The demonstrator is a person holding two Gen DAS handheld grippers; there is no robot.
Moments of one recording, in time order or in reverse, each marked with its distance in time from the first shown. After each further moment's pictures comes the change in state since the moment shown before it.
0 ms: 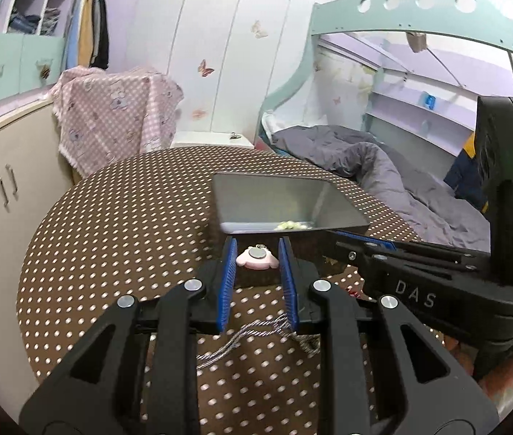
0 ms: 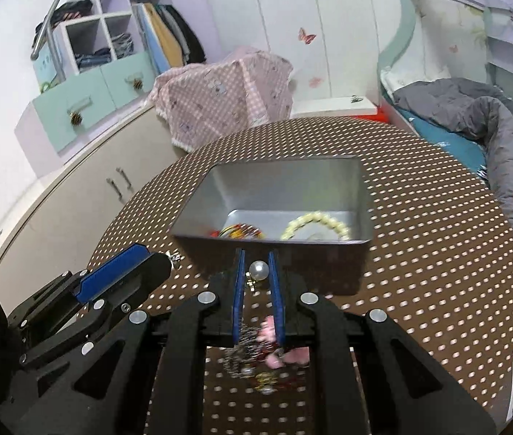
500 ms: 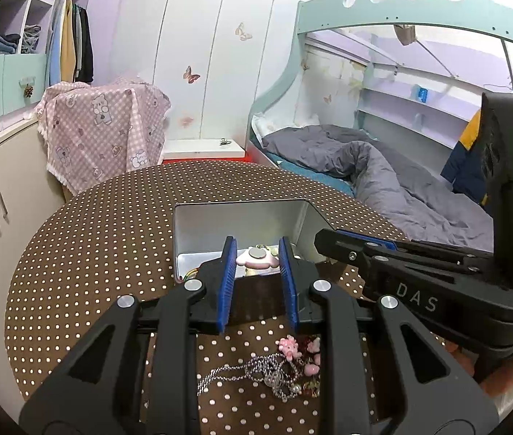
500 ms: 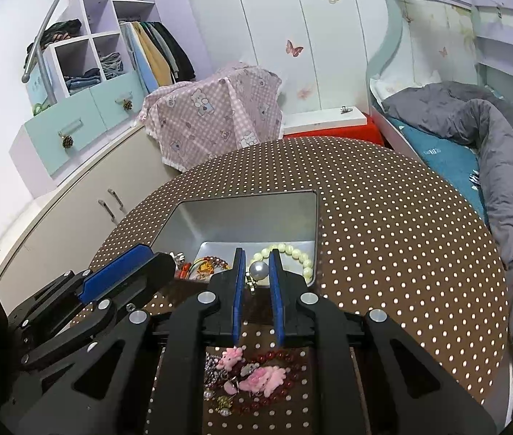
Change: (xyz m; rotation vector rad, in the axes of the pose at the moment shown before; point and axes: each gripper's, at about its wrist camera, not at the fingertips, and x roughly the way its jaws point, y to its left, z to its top) left arm 0.025 -0.023 0.025 0.047 -0.003 -0.006; right arm -0.002 -0.025 0.017 0.024 -0.044 -0.002
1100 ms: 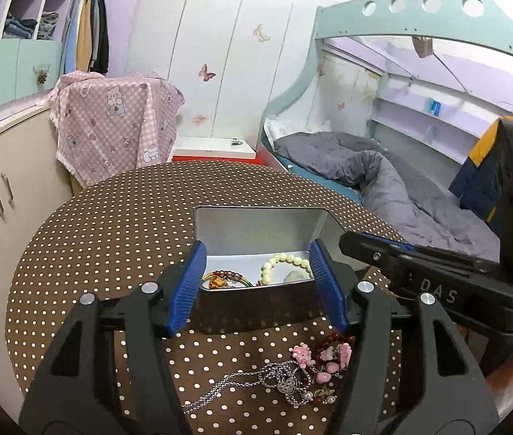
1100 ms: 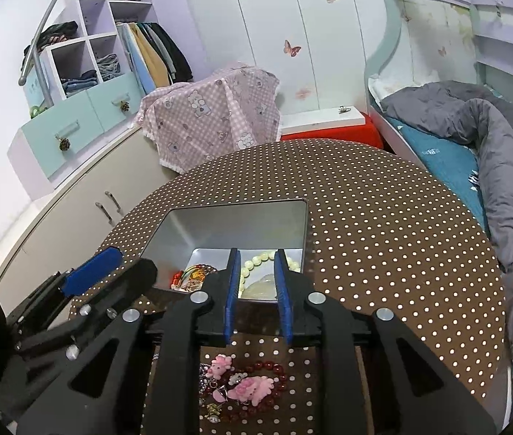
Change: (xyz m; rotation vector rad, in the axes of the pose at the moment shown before) left arm -0.002 0.010 0.002 -0.067 -0.012 0.035; right arm 0.001 -0.009 0.006 0.006 0.002 -0.006
